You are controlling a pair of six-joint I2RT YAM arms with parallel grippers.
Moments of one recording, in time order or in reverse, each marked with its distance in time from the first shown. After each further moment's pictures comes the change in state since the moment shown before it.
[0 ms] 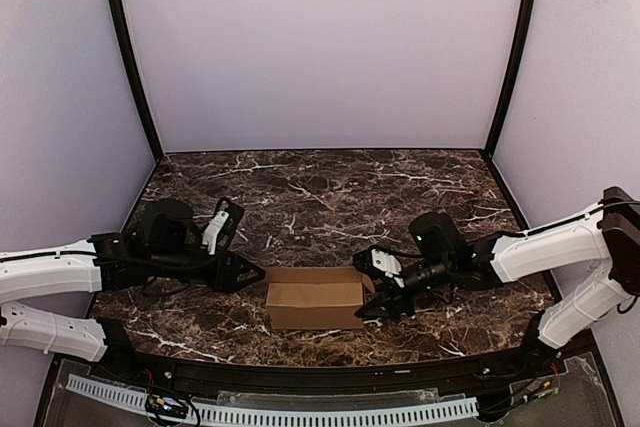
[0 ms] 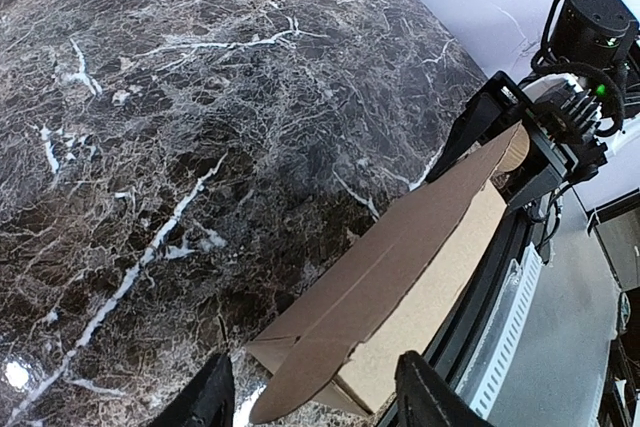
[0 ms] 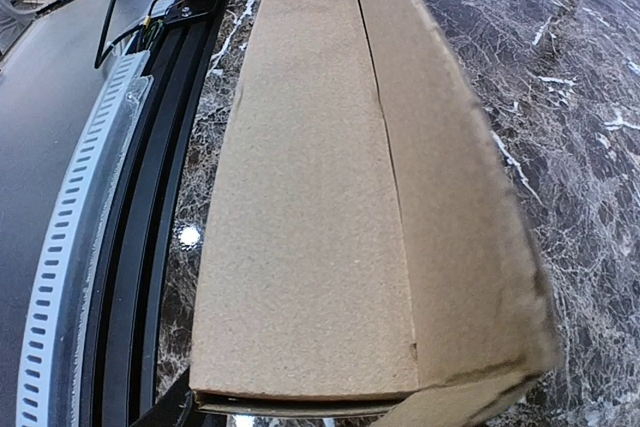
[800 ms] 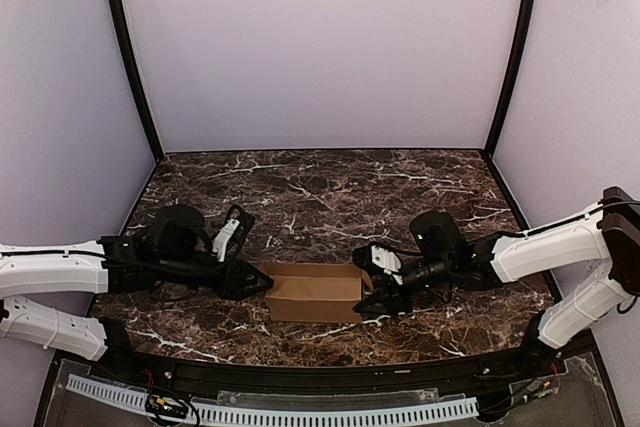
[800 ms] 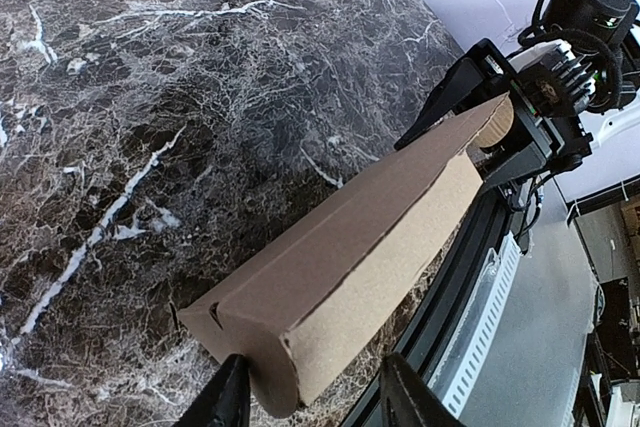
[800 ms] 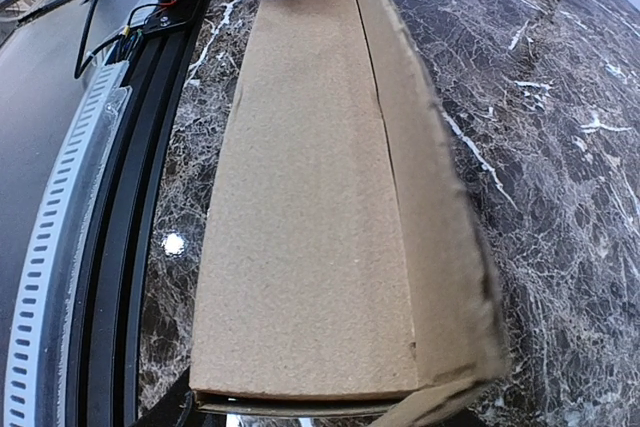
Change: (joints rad) left arm -0.069 0.053 0.001 0.044 0.016 -0.085; right arm 0.000 0.002 -0.002 0.035 0.044 0.018
